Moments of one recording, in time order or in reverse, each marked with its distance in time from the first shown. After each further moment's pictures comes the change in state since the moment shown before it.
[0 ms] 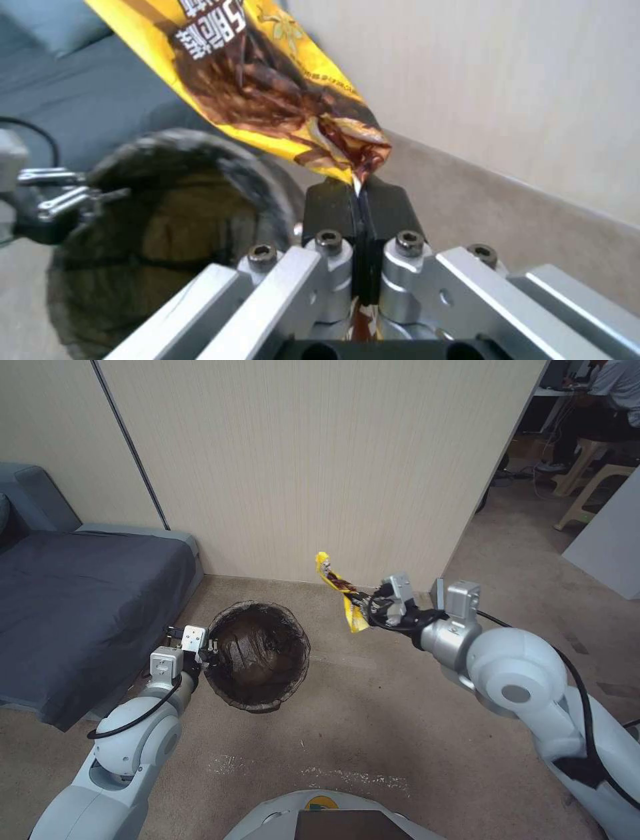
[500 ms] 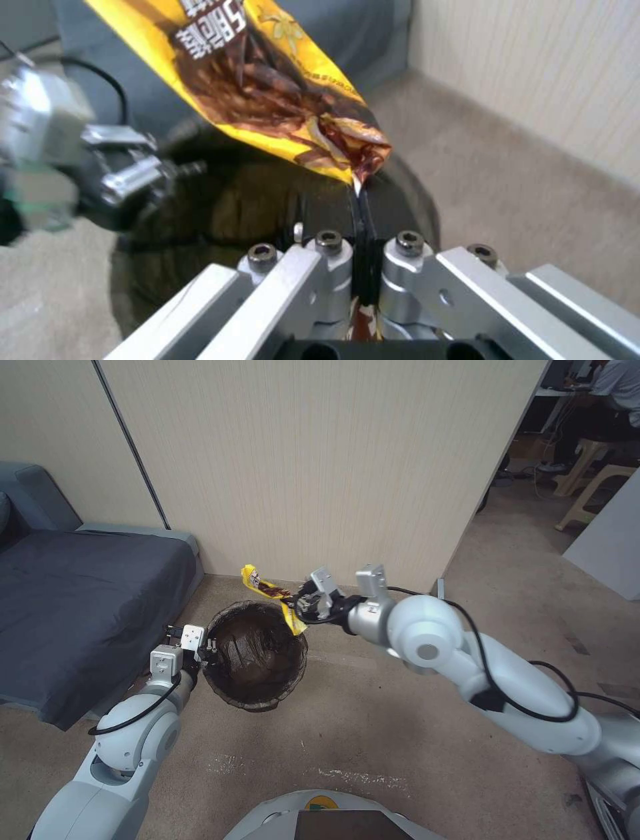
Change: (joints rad) left arm -0.010 0.002 -0.013 0.018 0.002 0.000 0.011; right arm 0.407 0.163 -0.492 -0.205 0.077 0.000 0.088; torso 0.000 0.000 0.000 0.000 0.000
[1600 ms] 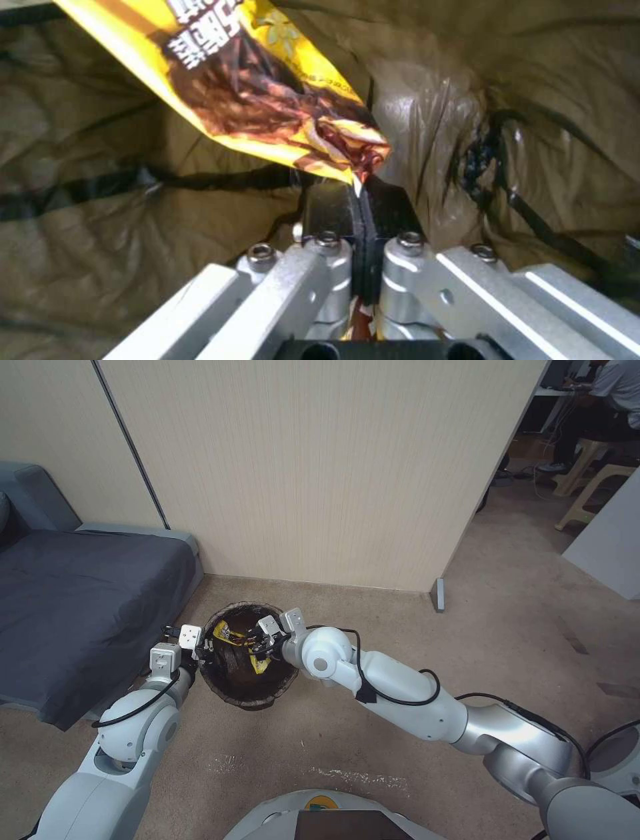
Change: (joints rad) left arm -0.024 -0.003 -0.004 0.054 -0.005 0.000 0.004; right arm -0.047 0.327 -0.203 -0.415 -0.143 0.018 -0.001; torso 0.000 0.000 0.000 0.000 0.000
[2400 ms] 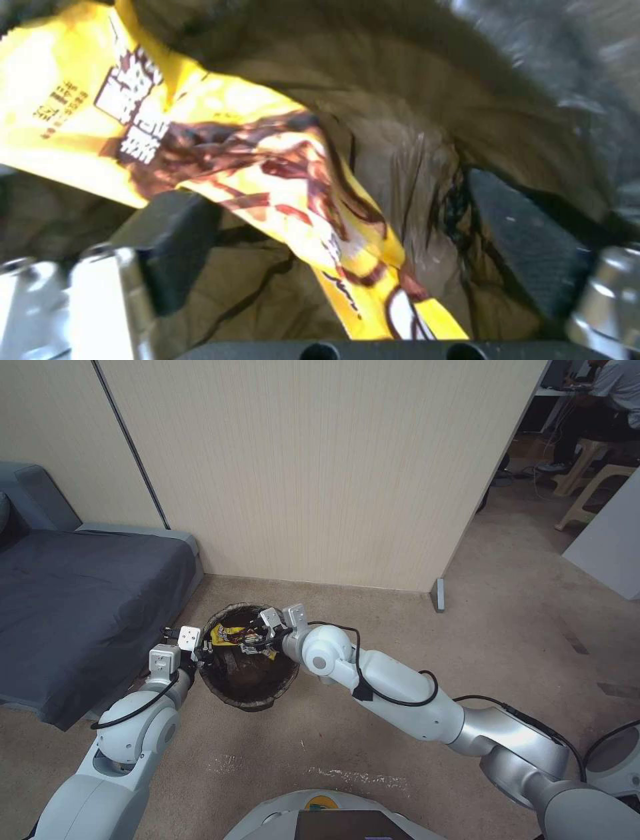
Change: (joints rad) left arm 0.010 -0.001 -0.007 0.001 0.000 0.000 0.002; right arm -0.023 -0.018 0.041 0.041 -0.025 0.075 -0.005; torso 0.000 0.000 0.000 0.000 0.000
